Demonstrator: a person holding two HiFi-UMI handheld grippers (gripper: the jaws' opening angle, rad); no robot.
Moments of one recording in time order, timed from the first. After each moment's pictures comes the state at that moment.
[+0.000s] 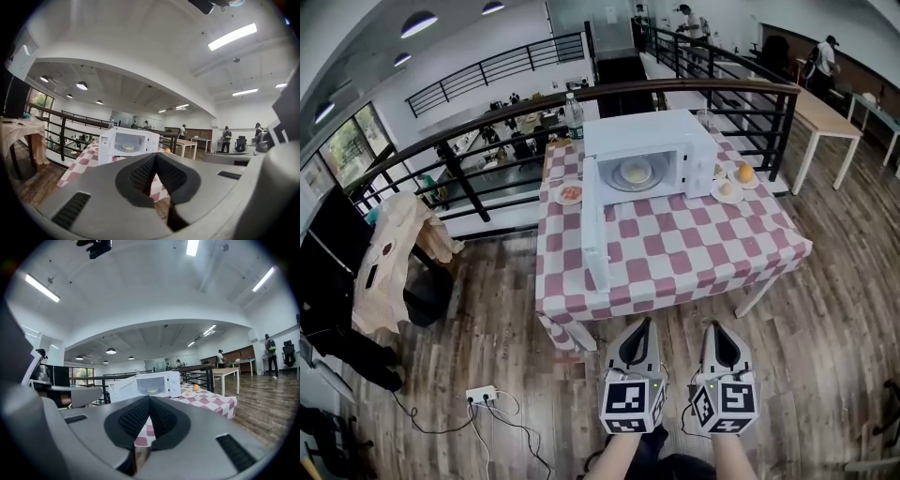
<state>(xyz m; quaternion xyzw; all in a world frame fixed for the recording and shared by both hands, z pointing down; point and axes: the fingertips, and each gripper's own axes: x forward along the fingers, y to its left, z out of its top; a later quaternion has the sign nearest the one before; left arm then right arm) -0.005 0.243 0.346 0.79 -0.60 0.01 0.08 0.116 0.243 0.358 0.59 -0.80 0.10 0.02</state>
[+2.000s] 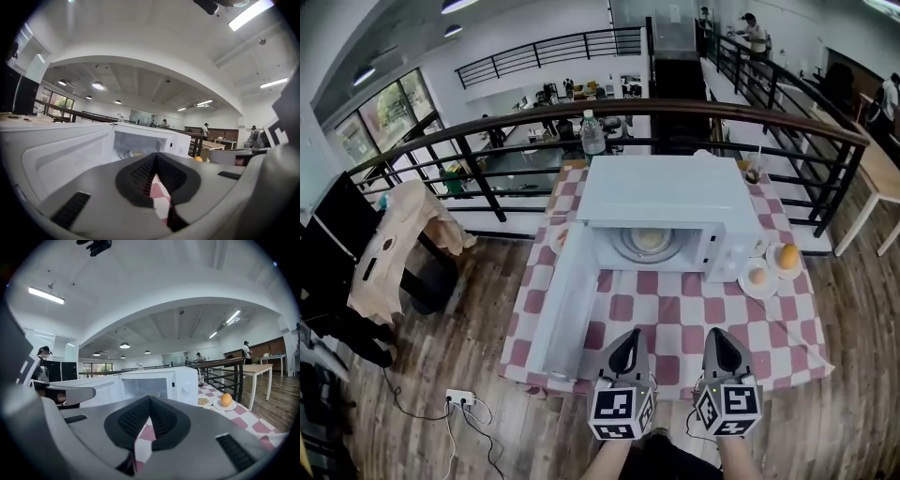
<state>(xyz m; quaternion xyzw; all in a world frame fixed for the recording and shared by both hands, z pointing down) -0.011 -0.062 0.378 0.71 -0.70 0.01 0.10 0.128 -0.104 0.385 0.48 -0.87 0.10 0.06</state>
